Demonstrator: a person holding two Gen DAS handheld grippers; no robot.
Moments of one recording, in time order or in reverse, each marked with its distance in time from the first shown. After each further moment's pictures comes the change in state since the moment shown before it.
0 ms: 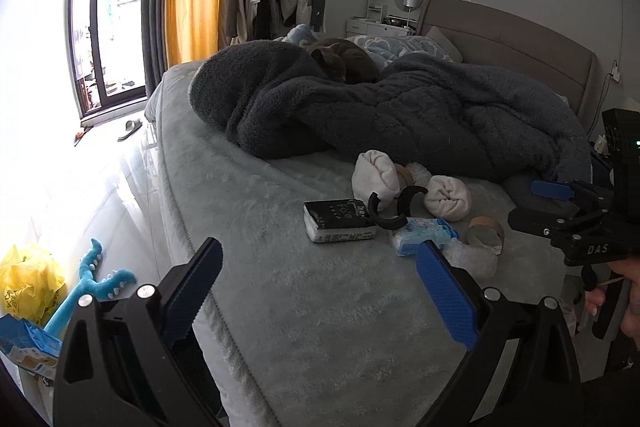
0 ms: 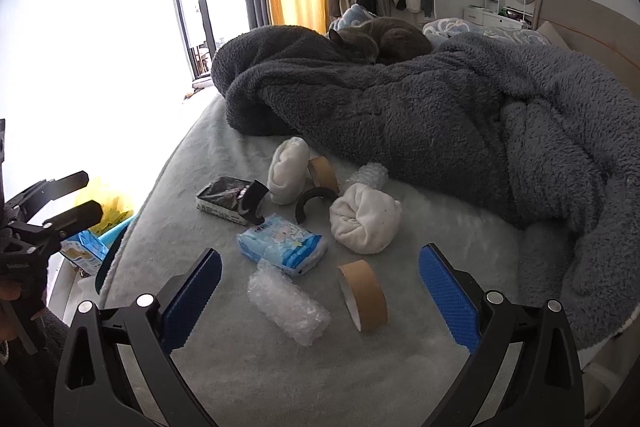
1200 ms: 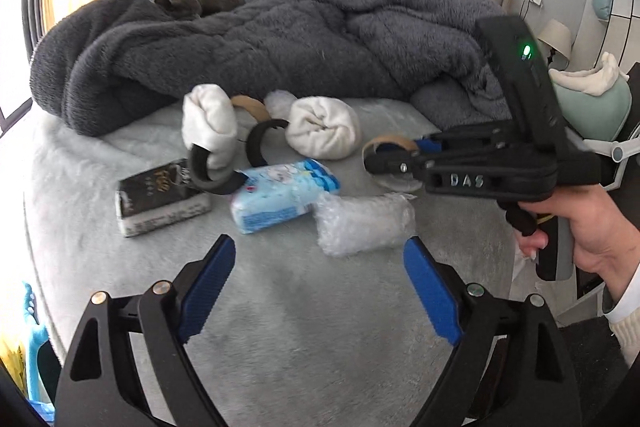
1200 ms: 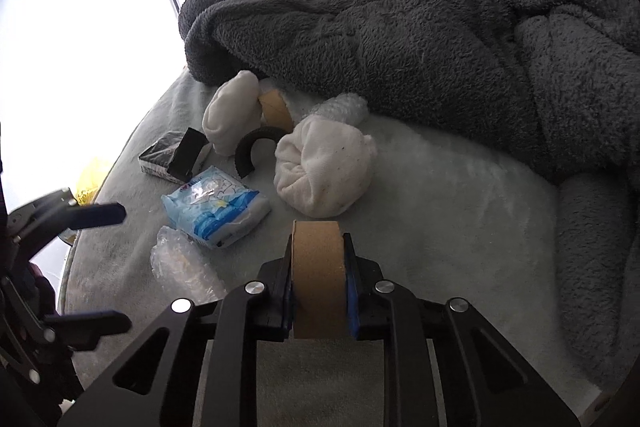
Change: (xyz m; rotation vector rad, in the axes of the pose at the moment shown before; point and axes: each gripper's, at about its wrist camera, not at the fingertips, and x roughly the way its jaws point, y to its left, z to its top) left arm 0.085 -0.090 -0.021 0.209 0.209 -0.327; right arm 0.065 -0.052 -0.022 0.068 0.146 0.068
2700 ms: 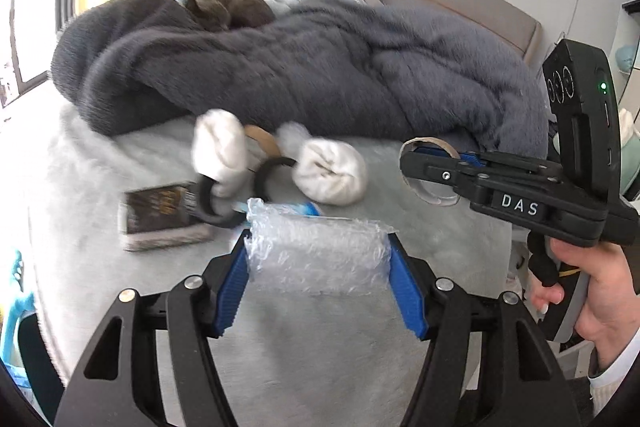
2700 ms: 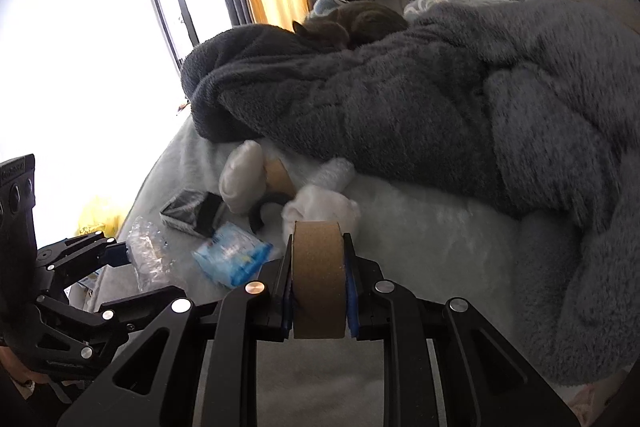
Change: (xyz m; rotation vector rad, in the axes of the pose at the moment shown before) left arm -0.006 0.003 0.022 -0.149 -0.086 0.051; right arm -0.049 0.007 0.020 0.031 -0.145 -0.019
